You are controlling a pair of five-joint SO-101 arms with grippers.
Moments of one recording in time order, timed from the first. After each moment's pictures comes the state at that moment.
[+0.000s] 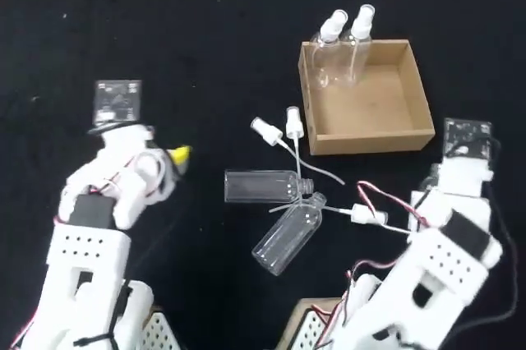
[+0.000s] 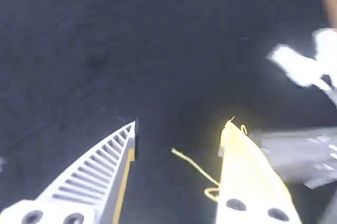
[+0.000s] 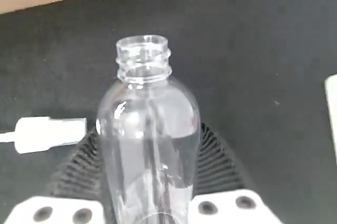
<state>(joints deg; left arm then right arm) 0.4 -57.6 59.7 50.7 2.0 42.5 -56.0 61.9 59.8 29.6</state>
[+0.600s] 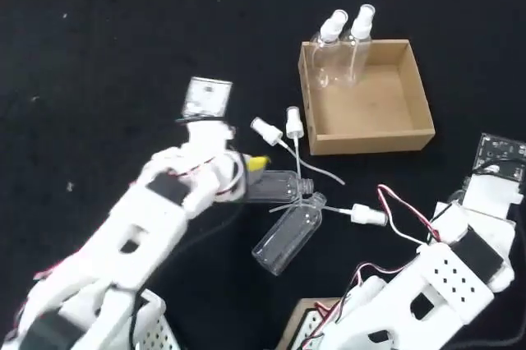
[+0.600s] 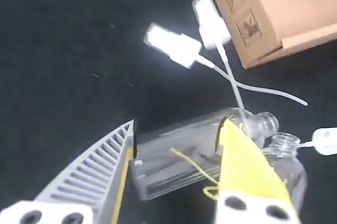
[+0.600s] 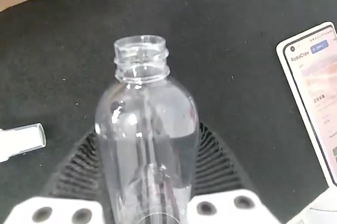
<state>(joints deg) 23.6 -33.5 54.8 33.0 14.0 51.3 -58.8 62.4 59.6 29.6</state>
